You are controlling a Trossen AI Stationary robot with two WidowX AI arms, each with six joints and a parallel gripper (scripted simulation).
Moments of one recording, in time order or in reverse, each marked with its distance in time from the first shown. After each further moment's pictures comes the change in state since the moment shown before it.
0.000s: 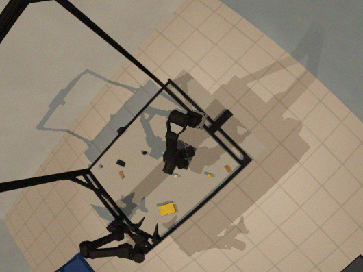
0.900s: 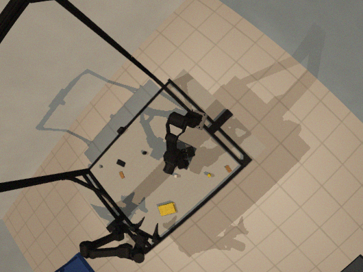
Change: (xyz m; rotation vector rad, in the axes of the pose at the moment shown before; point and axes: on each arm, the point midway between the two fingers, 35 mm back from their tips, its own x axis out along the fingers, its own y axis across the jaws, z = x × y) left arm 0.010 -0.002 0.002 0.000 -0.005 -0.005; right arm 0.000 0.000 0.000 0.000 0.000 0.000
